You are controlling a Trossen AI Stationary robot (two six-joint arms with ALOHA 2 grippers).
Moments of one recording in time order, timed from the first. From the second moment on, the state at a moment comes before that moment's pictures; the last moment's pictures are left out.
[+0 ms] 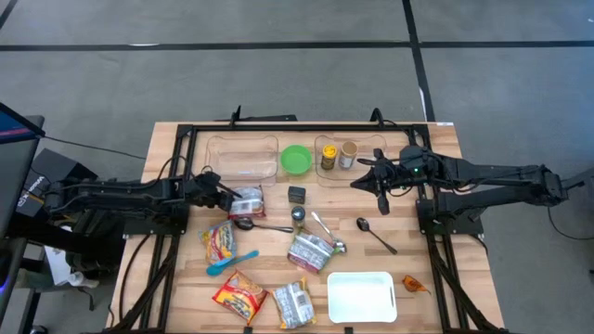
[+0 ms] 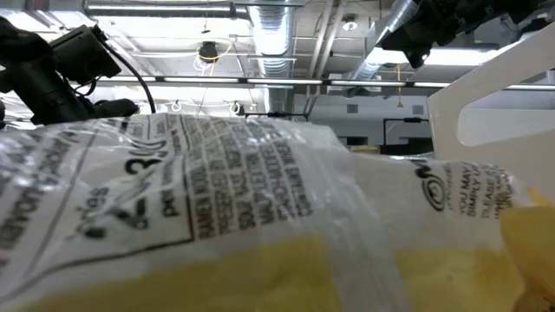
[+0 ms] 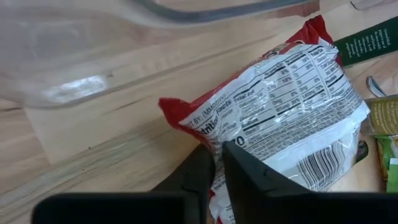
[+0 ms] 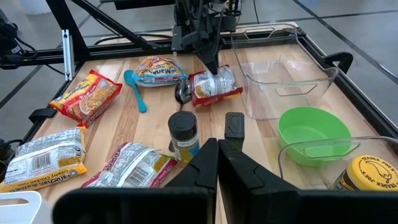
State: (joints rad) left arm 0.21 0.73 0.15 -0.26 -0.13 -0.98; right arm -0.12 0.84 0.68 -0.25 -0.10 0.02
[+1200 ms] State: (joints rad) left arm 0.21 0.73 0.15 0.21 0.09 -0.81; right arm -0.12 0.84 0.68 -0.25 -0.10 0.03
